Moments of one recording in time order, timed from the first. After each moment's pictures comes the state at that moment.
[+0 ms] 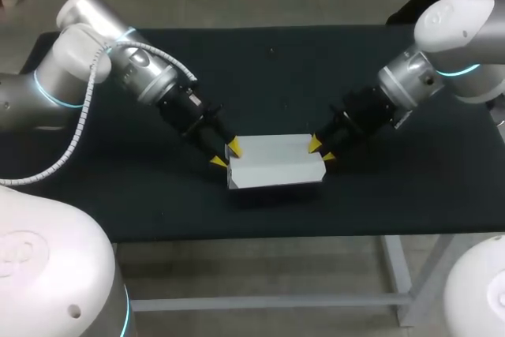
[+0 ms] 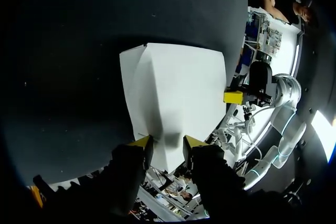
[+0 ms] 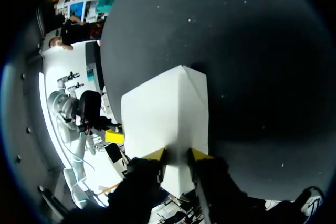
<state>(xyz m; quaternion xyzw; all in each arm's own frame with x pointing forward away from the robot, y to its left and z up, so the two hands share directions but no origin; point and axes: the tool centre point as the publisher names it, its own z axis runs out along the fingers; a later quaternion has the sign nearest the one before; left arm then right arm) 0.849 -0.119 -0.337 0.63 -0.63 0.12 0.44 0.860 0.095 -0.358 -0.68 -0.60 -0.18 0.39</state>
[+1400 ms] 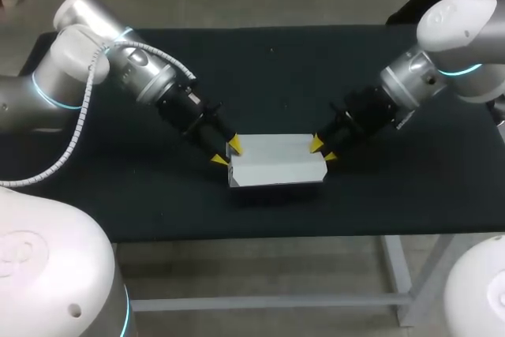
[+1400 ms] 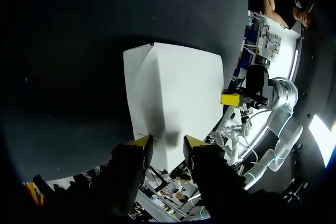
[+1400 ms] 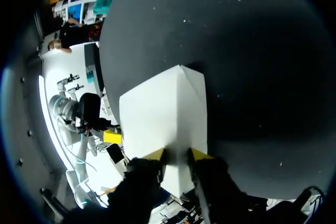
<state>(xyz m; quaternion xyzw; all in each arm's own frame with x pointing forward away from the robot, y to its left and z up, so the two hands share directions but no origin) 0.851 -0.119 -0.334 0.64 -0.61 0.13 0.44 0.860 0.090 -0.360 -0.68 -0.59 -0.18 0.39</state>
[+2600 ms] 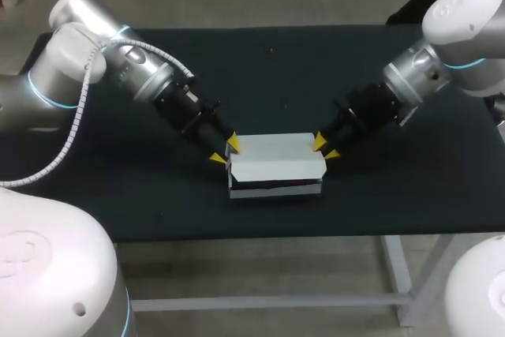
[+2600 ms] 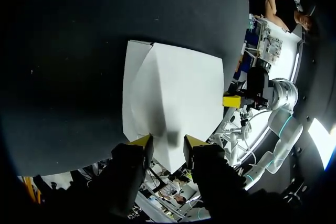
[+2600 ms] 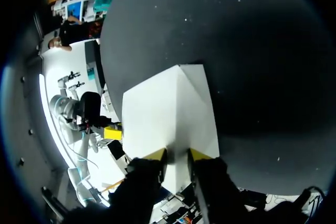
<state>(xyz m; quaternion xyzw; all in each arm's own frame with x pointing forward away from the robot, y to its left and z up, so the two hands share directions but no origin) 0.849 -0.117 -0.328 0.65 -0.61 0.13 0.44 0.858 0.085 -0.351 -0.68 -0.59 -0.17 0.40</state>
